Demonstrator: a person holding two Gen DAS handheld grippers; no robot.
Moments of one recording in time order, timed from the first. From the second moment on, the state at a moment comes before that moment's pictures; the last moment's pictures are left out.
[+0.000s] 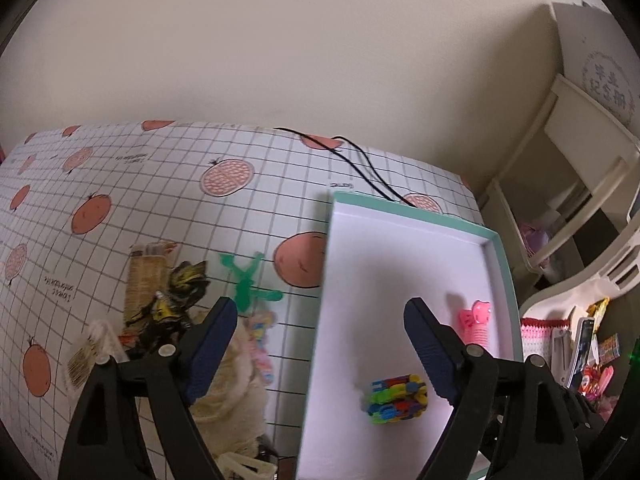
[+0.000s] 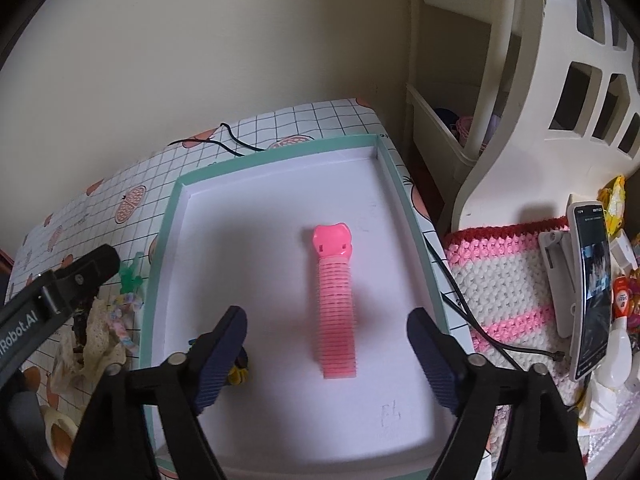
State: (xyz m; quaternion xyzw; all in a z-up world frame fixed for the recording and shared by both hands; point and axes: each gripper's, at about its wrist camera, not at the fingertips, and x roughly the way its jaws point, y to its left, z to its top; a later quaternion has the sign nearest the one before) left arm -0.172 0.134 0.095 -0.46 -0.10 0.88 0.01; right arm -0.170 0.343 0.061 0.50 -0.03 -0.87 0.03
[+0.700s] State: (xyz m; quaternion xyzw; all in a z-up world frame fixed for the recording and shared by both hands) left arm -0.148 0.071 0.105 -0.45 -0.14 0.88 -0.06; right arm -0.160 0.320 0.078 0.48 -0.03 -0.88 0.04
